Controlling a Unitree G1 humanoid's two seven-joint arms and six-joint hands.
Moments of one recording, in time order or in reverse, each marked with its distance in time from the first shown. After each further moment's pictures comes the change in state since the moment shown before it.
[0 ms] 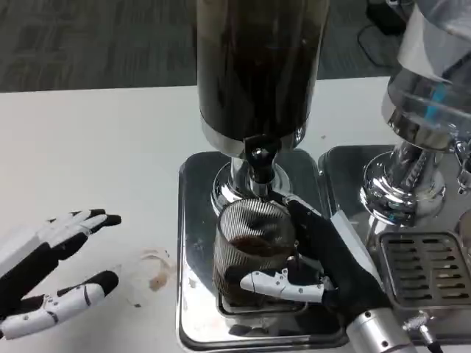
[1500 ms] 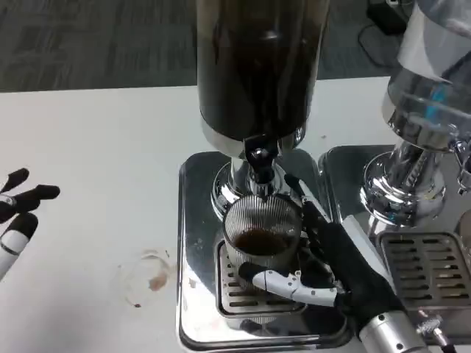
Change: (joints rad) left arm 0.029 -0.228 0.115 0.050 -0.350 0.059 0.050; right arm 0.023 -0.030 -0.026 -0.037 0.042 0.028 0.072
